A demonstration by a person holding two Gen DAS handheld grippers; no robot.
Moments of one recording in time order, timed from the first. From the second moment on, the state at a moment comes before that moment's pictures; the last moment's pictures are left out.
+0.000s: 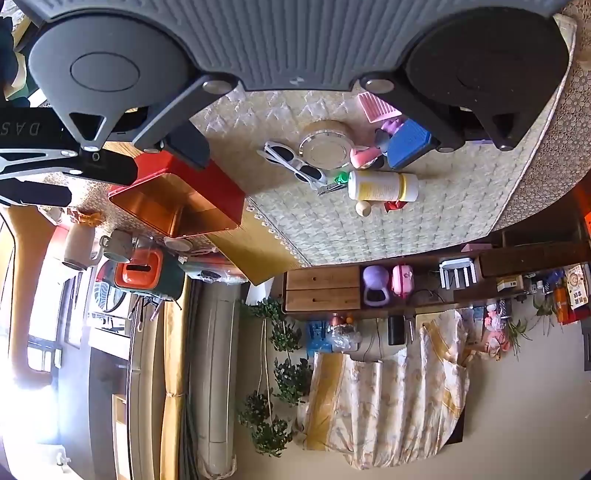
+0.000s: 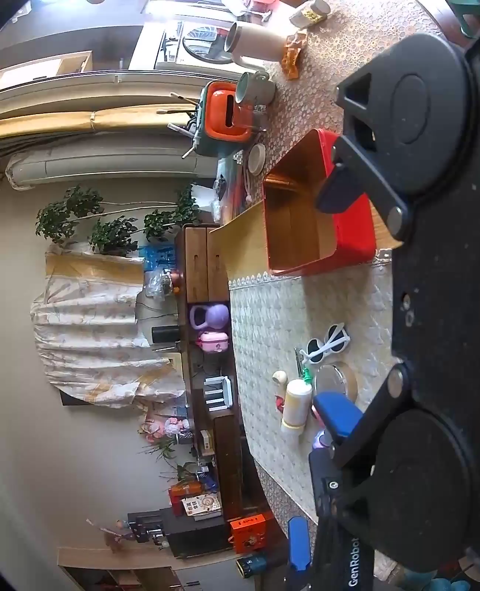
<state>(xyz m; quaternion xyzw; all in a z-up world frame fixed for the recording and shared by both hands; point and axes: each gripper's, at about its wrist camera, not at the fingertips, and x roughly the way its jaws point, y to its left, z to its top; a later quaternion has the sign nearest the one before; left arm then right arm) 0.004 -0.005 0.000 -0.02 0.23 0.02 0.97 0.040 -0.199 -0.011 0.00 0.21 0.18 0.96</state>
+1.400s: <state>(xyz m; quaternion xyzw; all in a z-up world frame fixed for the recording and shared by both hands) 0.004 -0.005 -0.004 -0.03 0.25 0.02 0.97 0.034 -0.196 -0.011 -0.01 0.21 0.19 0.96</state>
